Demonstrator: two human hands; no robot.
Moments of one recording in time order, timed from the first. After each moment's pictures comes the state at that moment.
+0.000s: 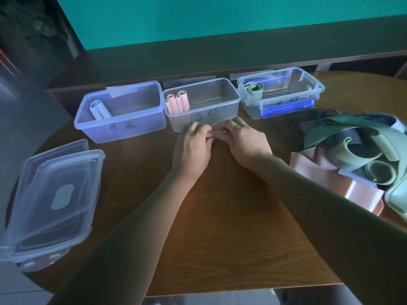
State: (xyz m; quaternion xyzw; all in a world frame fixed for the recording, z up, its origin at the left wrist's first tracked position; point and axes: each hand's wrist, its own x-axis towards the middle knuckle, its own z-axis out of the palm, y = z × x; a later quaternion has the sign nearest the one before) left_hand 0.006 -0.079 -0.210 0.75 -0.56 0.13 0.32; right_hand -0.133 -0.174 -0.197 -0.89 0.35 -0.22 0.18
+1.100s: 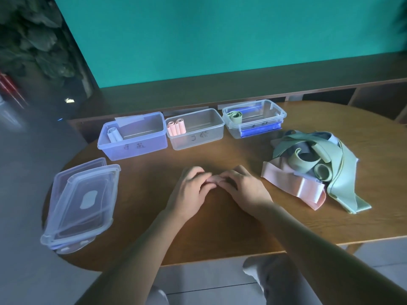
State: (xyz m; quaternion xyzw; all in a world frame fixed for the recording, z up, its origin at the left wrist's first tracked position) left_hand -0.043 0.017 -0.206 0.69 -0.64 0.10 0.33; right_hand -0.221 -0.079 -0.194 -0.88 0.36 -0.21 0.23
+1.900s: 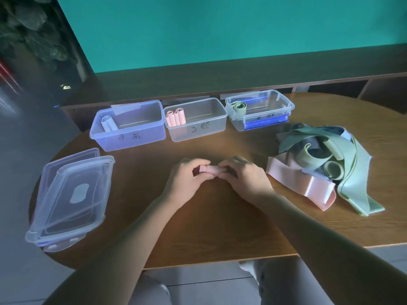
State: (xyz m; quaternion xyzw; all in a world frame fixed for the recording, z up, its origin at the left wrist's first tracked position) left_hand -0.028 0.002 -0.193 0.73 -0.54 -0.11 0.40; right_hand -0.208 -0.097 -0.192 -0.89 0.34 -0.23 0.19
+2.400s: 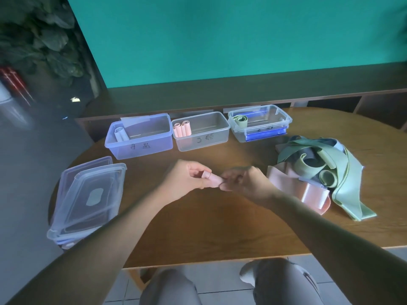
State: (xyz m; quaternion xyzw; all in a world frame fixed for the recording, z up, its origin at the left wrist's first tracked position) left_hand -0.020 0.029 -0.131 0.68 -0.53 -0.29 0.41; right_hand -0.219 -0.085 -0.153 -0.84 0.28 -0.21 0.42
